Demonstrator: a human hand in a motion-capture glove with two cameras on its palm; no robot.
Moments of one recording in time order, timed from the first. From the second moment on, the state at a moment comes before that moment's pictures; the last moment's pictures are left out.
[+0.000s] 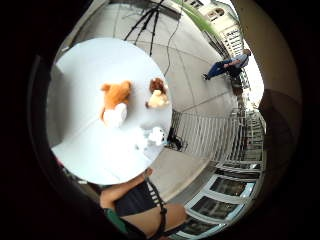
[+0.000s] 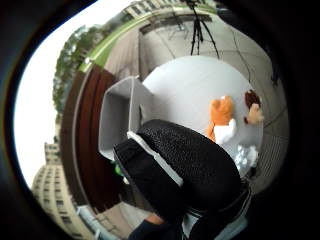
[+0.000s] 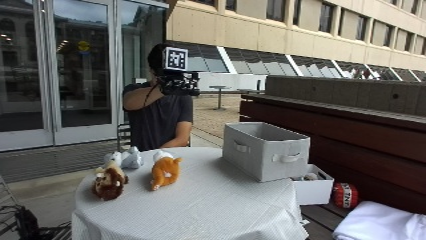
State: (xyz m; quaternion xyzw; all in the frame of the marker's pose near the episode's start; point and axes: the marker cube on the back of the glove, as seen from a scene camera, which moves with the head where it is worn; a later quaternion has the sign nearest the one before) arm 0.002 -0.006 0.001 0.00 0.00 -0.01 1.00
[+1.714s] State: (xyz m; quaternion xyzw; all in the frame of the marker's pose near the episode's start) arm 0.179 0.107 0.233 -0.02 0.00 0.03 1.00
